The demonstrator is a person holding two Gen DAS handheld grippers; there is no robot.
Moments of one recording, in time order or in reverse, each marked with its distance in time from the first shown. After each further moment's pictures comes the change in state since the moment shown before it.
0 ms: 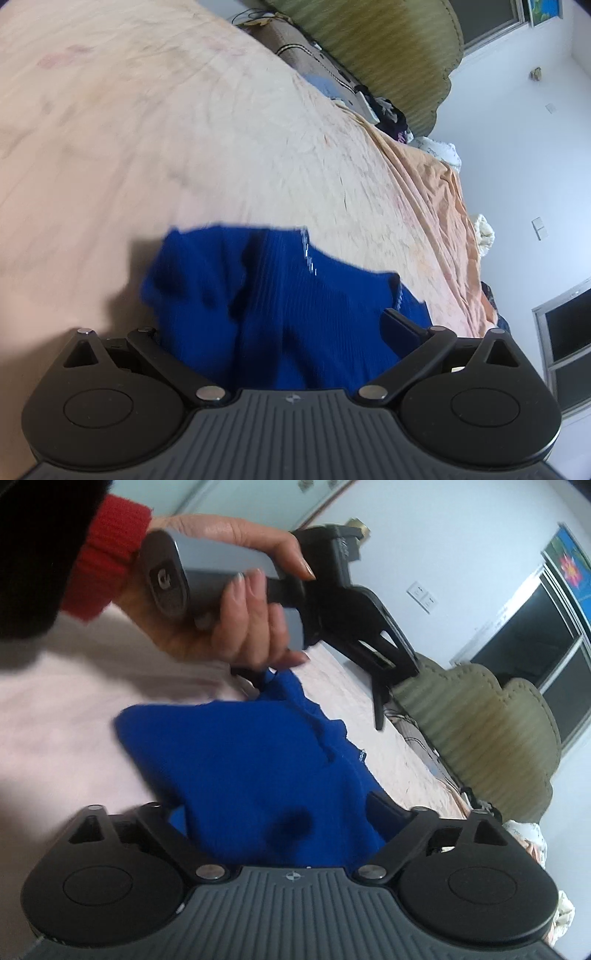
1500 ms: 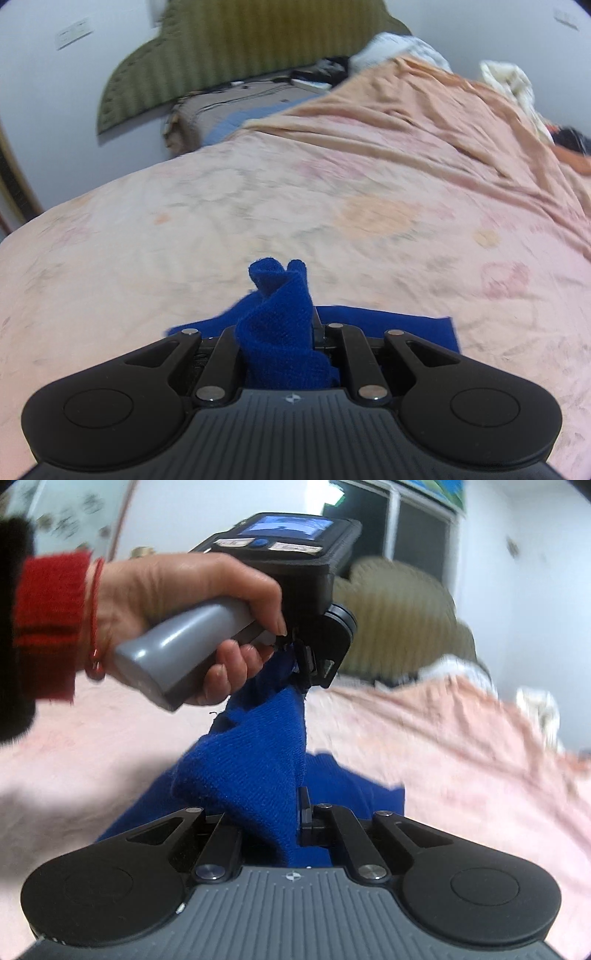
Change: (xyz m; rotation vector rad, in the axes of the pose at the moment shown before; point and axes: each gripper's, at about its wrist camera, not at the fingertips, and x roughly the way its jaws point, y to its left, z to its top) left arm 0.171 -0.326 -0.092 0.696 -0.079 0.564; right arm -0.078 -0.204 -0.198 0.750 0.008 -0.145
